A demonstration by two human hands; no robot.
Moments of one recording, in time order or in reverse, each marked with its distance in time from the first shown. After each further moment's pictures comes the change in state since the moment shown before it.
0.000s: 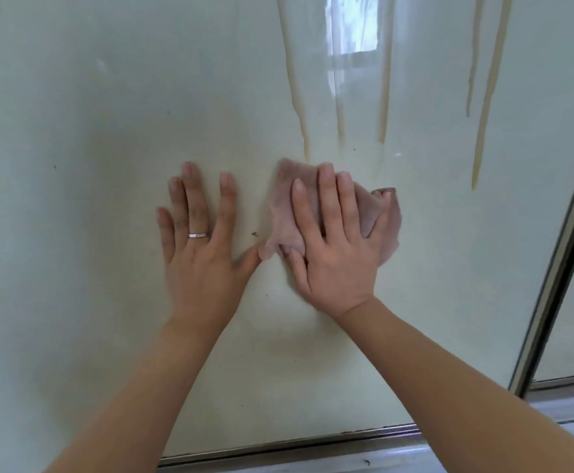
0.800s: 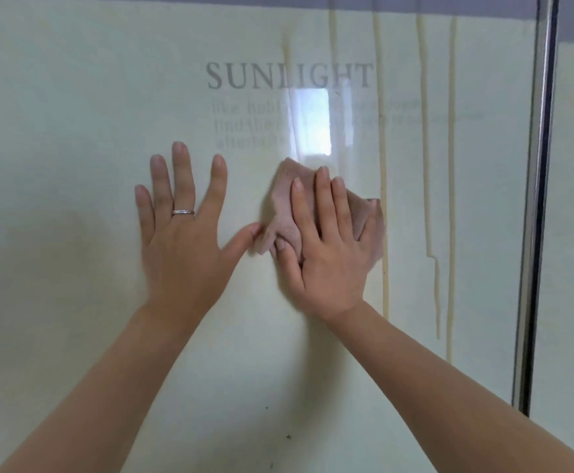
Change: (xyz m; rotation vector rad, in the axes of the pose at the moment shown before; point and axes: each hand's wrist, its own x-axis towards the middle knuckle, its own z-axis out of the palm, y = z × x) left_hand 0.250 -0.044 -0.084 -0.031 0.141 0.046; right_hand 0.260 -0.009 -0.024 -0.072 0.142 0.037
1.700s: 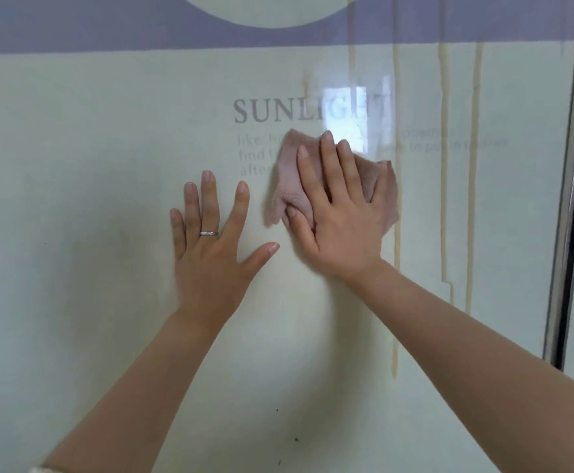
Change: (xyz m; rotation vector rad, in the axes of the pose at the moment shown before) left_hand -0.001 0.002 -0.001 0.072 -0.017 -0.049; right_hand 0.065 0.013 0.003 0.046 -0.037 -0.146
